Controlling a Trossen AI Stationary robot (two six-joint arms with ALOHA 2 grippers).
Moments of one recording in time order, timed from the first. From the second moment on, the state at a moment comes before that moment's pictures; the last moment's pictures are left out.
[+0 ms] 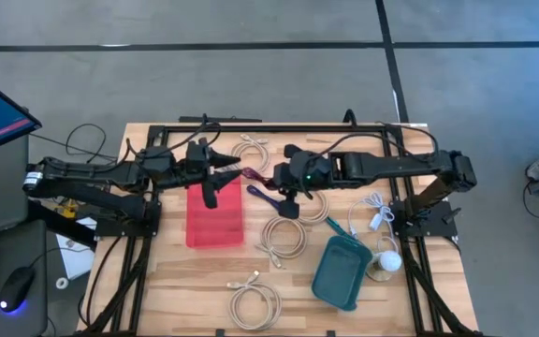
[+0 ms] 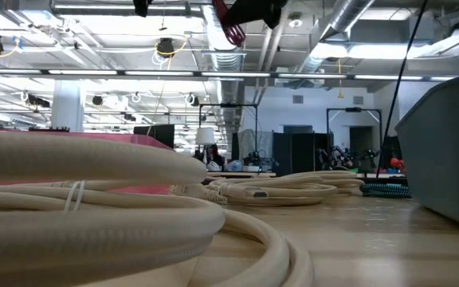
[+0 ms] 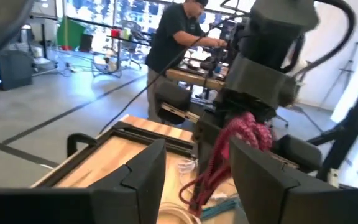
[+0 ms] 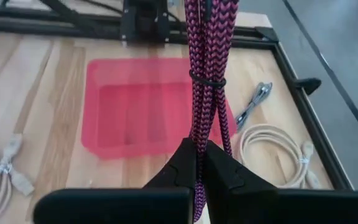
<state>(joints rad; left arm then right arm) -0.03 0.97 0.83 0.14 -0.22 -0.15 0.02 1.59 1.48 -0.49 0.18 -0.04</state>
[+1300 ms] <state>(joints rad) -0.03 0.97 0.83 0.14 -0.13 -0.20 0.03 1.64 1.48 -0.30 0.16 -0.02</state>
